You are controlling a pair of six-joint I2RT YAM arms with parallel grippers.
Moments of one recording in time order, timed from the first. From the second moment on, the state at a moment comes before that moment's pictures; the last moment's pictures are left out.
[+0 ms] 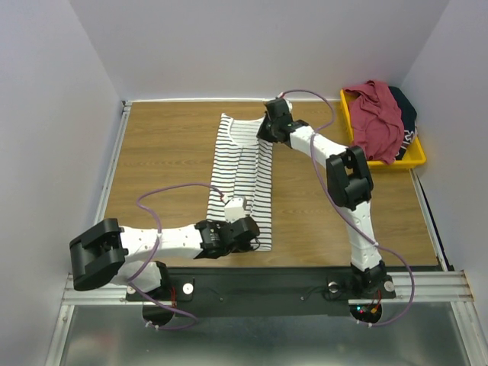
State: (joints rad) left arm -1.23 1.30 0.64 -0.32 -0.39 -1.13; right arm 0.47 2.29 1.89 -0.26 0.10 0.74
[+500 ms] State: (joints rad) left arm -1.23 1.26 0.60 -0.34 -0.40 -1.18; right arm 0.48 2.38 1.91 -0.26 0.09 0.74
